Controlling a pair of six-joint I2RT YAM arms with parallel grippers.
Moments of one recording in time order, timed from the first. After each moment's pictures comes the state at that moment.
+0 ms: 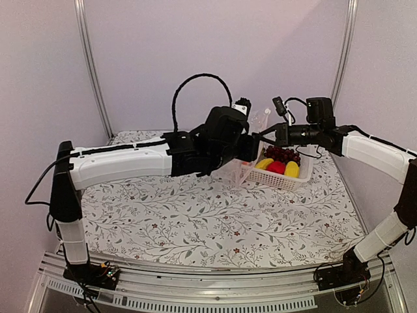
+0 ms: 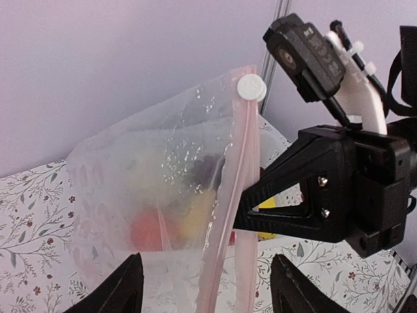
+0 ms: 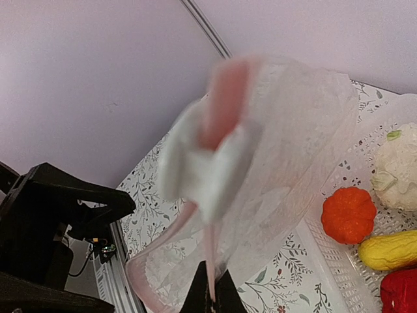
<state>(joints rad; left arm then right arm) -1.14 1.93 1.75 -0.18 -0.56 -0.33 0.40 1.49 1.19 -0.12 -0.73 0.31</state>
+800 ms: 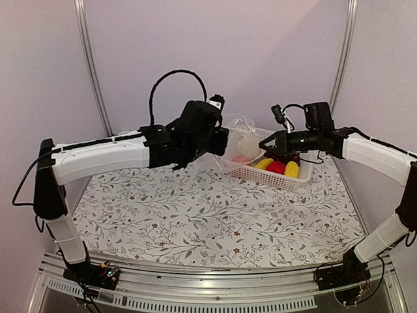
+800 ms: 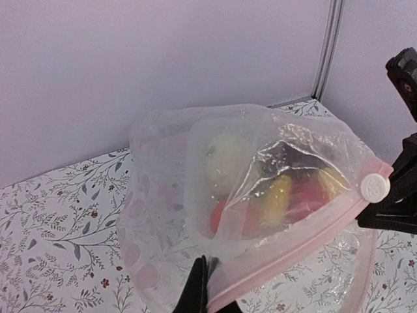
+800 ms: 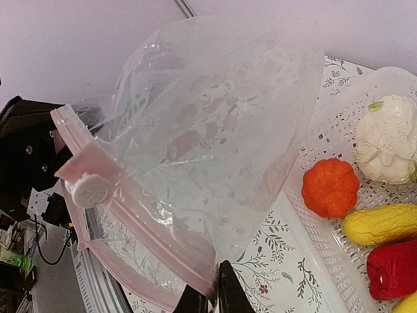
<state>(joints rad) -1.02 1.81 1.61 -0.26 -0.61 -0.25 0.41 1.47 1.16 -0.22 -0.61 0.23</state>
